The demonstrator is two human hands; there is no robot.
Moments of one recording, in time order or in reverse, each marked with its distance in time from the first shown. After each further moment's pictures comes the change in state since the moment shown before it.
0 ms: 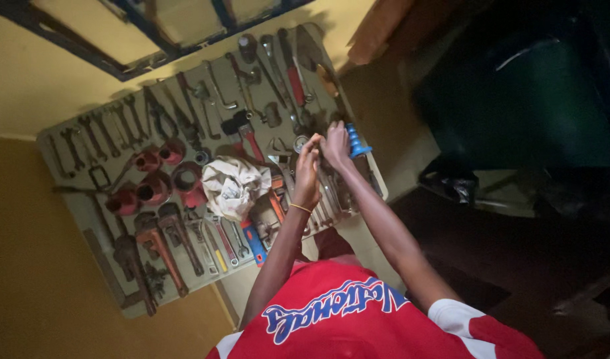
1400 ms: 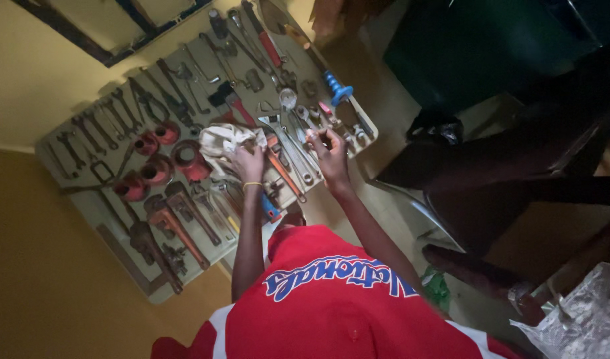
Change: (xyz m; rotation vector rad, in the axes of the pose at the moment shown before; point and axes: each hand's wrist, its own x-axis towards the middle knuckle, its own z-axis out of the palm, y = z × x) left_hand -0.059 0.063 -0.162 1.632 0.415 0.258; right_hand -0.251 -0.144 -0.135 1.178 0.252 0.181
